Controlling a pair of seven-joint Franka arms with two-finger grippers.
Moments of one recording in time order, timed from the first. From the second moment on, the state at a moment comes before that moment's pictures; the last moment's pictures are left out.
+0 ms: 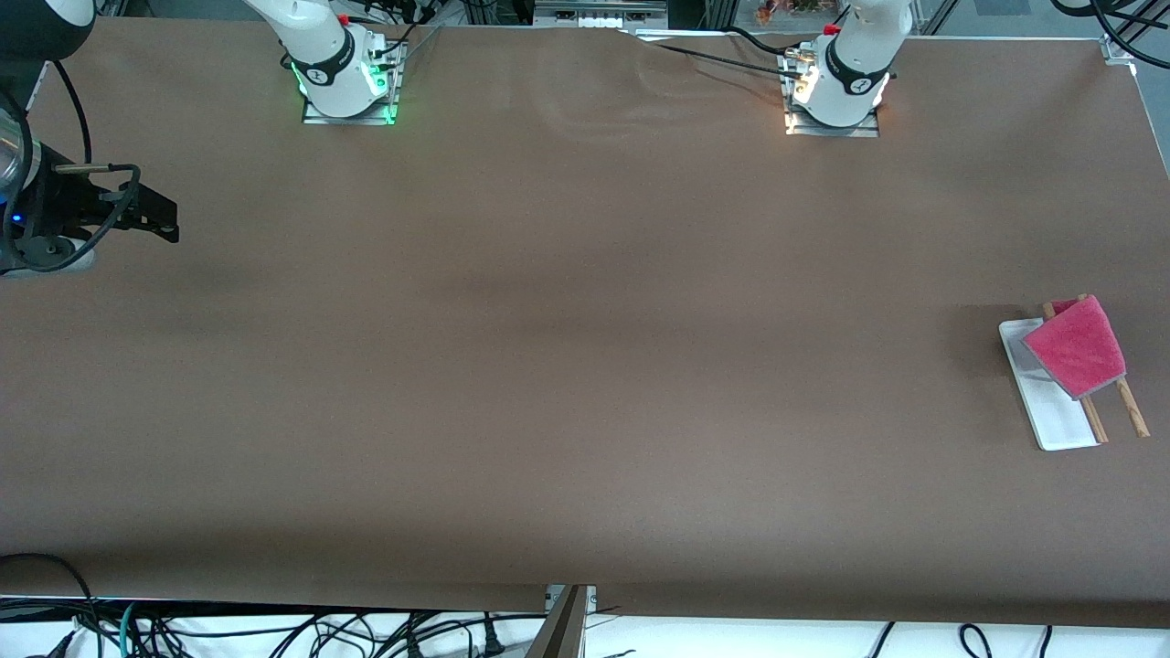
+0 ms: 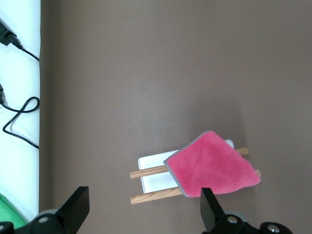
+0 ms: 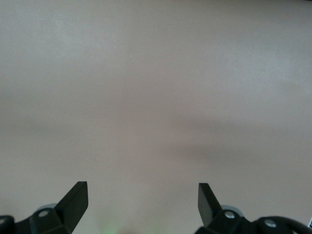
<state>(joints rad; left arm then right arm) 0.49 0.64 0.00 -0.95 -0.23 1.56 2.12 0.01 0.14 0.06 -1.43 -0.09 1.48 -0.07</state>
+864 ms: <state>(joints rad) 0.17 0.02 0.06 -1.43 0.02 1.60 1.33 0.02 0.14 0.06 -1.43 -0.09 1.48 -0.07</state>
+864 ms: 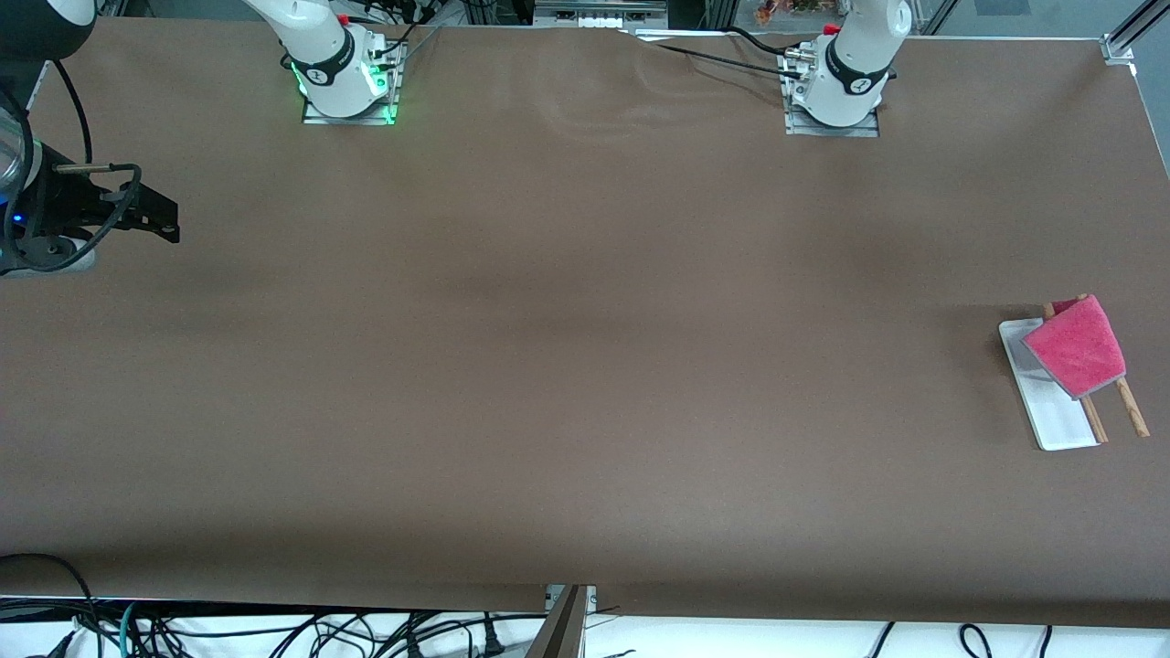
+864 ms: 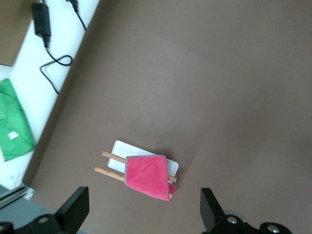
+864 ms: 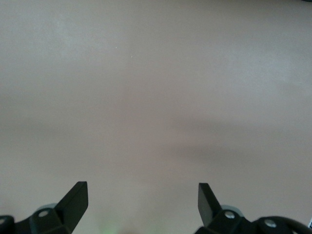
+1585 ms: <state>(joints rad) 0.07 -0.17 0.06 -1.67 0.02 1.51 0.59 0.02 0.14 0.06 -1.43 -0.09 1.48 -0.07</state>
